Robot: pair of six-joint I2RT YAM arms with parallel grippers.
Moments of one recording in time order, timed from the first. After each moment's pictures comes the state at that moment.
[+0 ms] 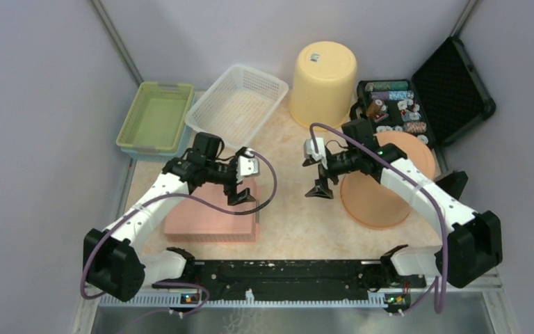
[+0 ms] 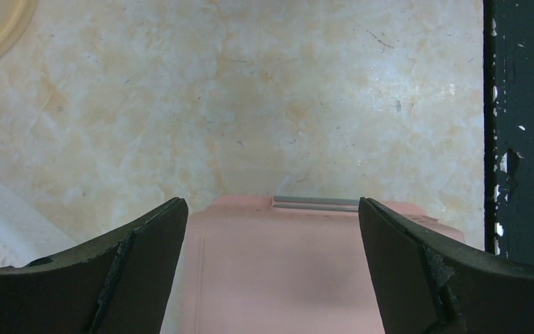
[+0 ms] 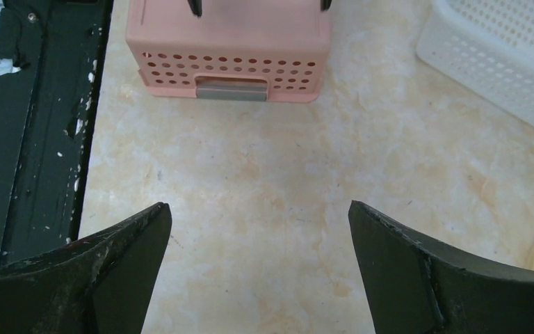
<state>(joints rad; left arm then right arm) -0.39 1.20 0.94 -0.62 0.80 0.88 0.49 1.31 1.06 -0.61 -0.86 -0.82</state>
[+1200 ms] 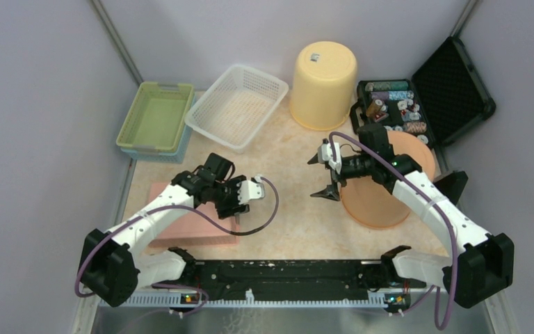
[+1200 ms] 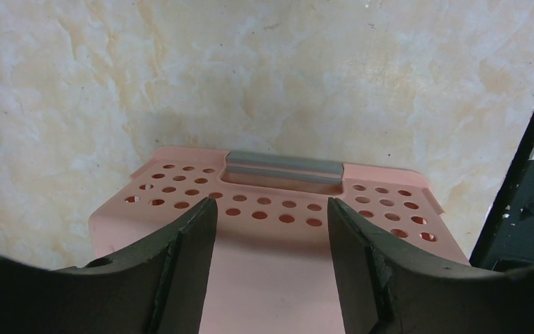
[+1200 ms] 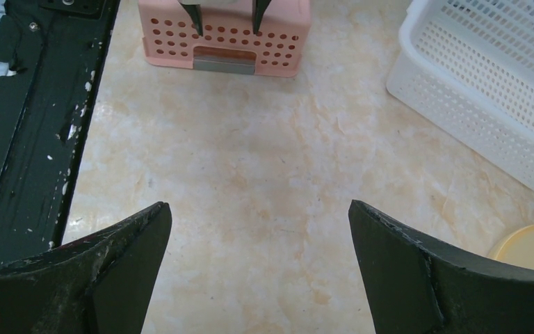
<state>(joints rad) -0.54 1.17 0.79 -0.73 0.34 0.85 0.42 1.15 0.96 -0.52 -0.97 -0.87</state>
